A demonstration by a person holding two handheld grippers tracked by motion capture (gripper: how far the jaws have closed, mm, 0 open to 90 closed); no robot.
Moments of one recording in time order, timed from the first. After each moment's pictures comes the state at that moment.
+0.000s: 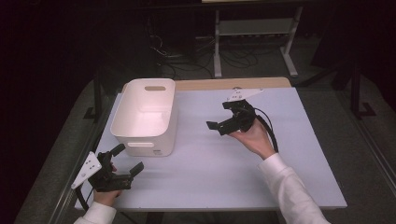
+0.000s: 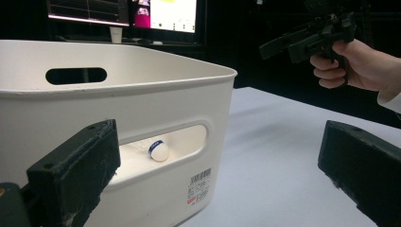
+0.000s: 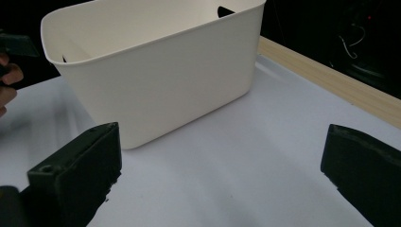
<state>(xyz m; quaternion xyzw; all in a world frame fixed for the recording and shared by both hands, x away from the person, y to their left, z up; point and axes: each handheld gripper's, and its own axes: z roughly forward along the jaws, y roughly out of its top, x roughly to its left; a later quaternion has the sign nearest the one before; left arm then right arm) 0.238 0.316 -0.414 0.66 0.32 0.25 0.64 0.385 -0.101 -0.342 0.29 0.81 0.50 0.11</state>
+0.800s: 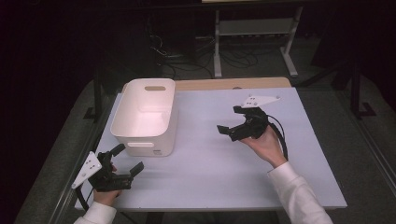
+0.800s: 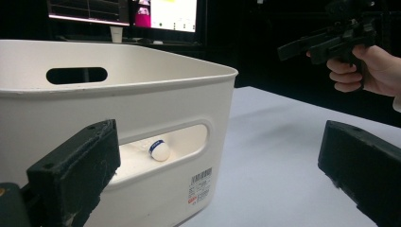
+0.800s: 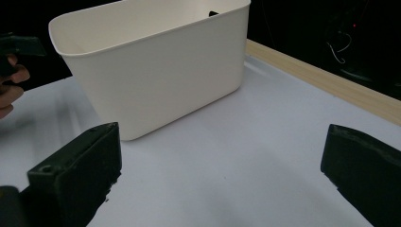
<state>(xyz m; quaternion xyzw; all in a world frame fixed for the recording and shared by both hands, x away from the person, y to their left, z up) 0.238 0.316 -0.414 0.66 0.32 0.25 0.64 0.365 -0.132 -0.349 0.30 0.79 0.52 0.12</state>
